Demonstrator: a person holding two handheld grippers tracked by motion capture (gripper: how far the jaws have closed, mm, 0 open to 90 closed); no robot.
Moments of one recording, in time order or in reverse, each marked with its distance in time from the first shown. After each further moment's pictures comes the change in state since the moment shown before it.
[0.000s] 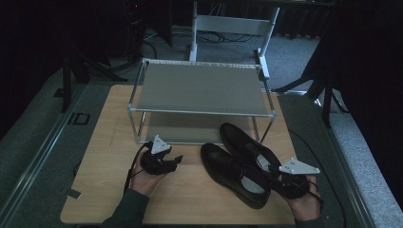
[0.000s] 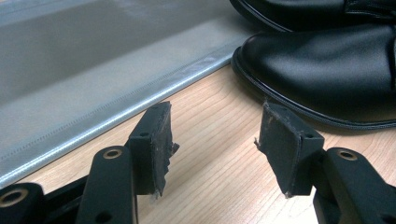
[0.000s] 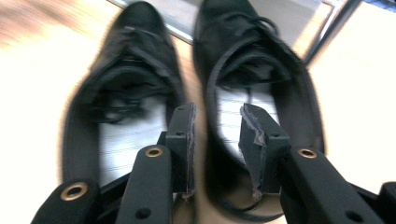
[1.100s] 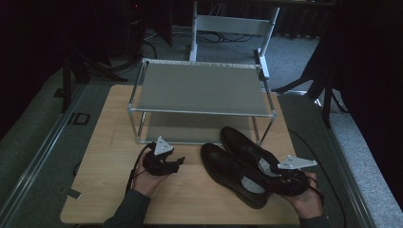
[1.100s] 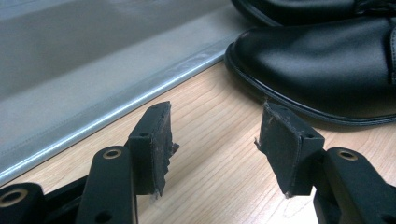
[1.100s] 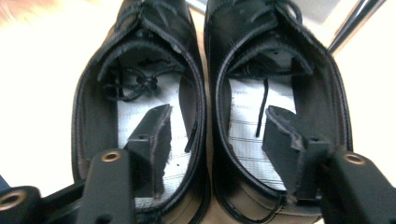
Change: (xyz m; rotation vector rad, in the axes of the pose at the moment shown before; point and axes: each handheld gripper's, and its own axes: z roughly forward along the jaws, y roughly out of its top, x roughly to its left) left arm -0.006 0.000 0.005 0.008 -0.015 0.012; right arm -0.005 0.002 0.005 0.109 0.102 -0.009
